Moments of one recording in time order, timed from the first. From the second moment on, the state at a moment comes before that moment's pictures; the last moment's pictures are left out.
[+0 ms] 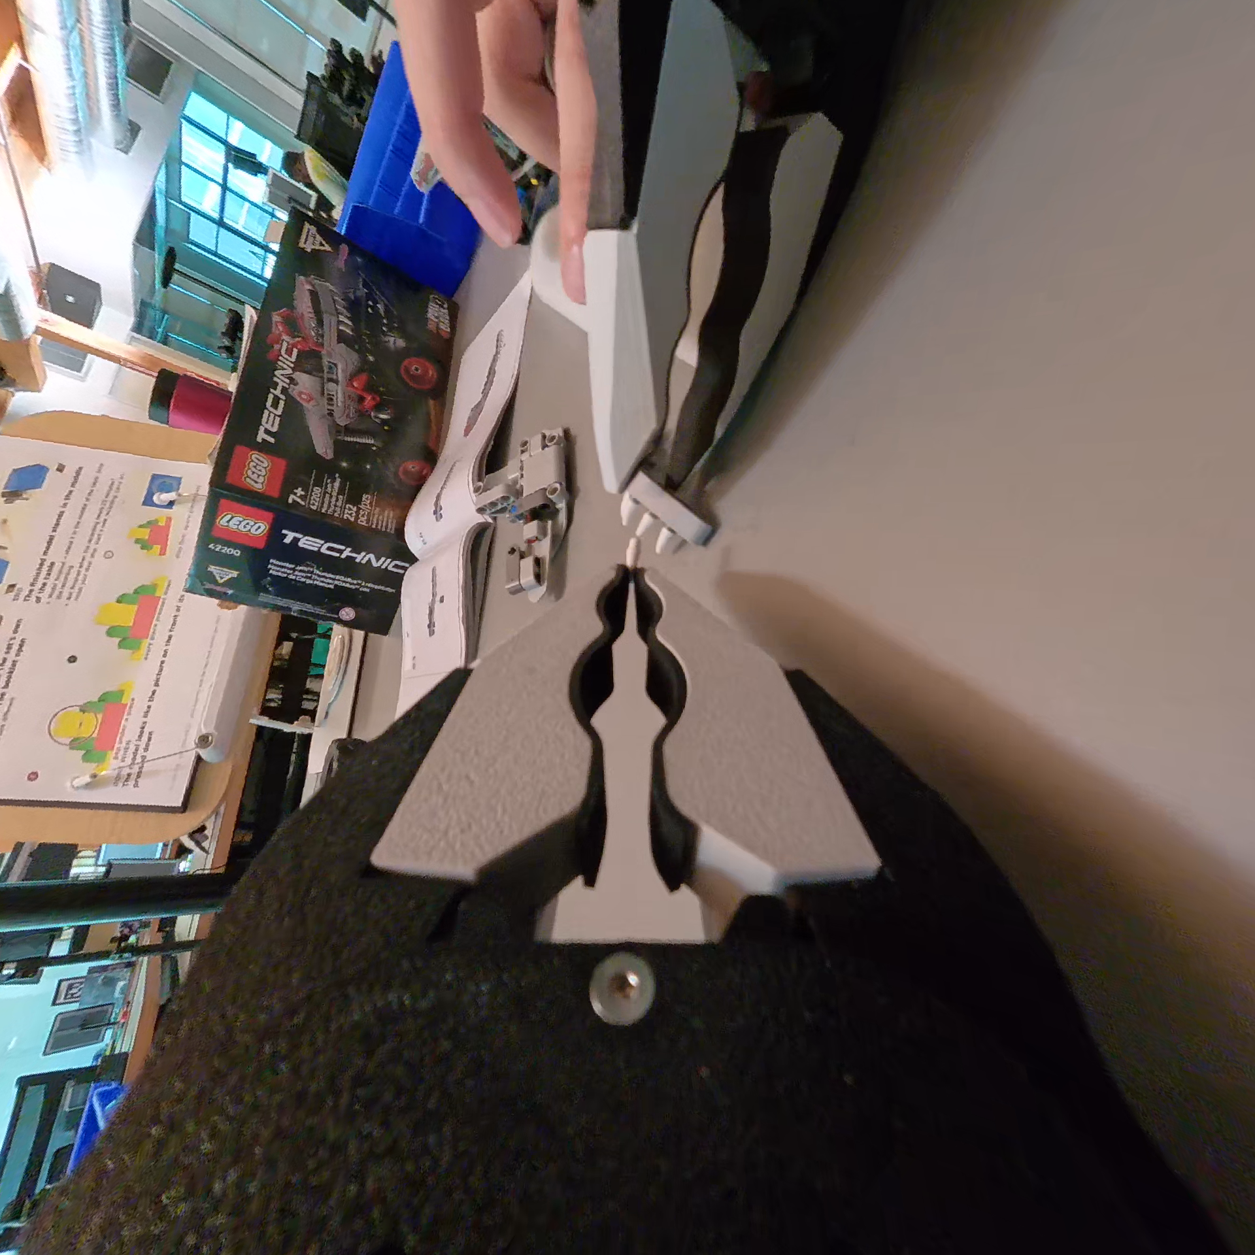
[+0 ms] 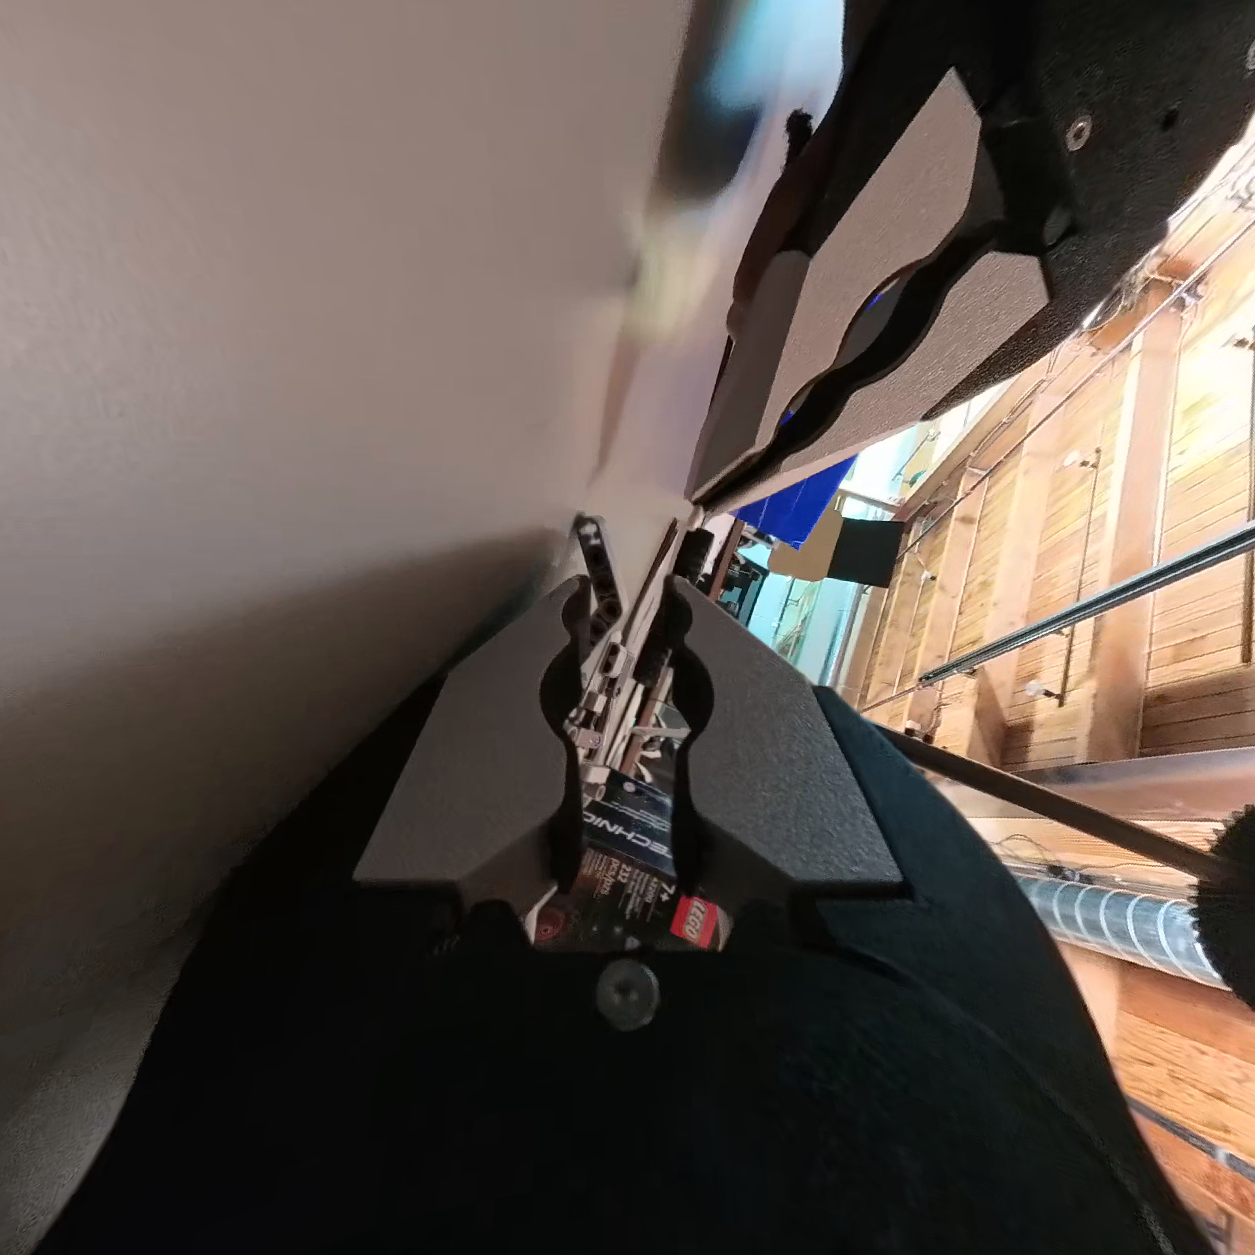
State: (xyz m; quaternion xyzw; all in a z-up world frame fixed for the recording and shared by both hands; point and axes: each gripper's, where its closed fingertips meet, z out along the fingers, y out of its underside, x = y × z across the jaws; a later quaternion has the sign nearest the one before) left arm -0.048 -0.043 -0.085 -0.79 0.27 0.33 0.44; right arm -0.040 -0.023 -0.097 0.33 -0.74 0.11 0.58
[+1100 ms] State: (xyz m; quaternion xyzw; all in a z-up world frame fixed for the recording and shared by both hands) left arm -0.085 -0.028 -0.018 -0.79 0.12 0.28 0.53; right arm -0.081 -0.009 -0.038 0.00 -0.77 0.41 0.49
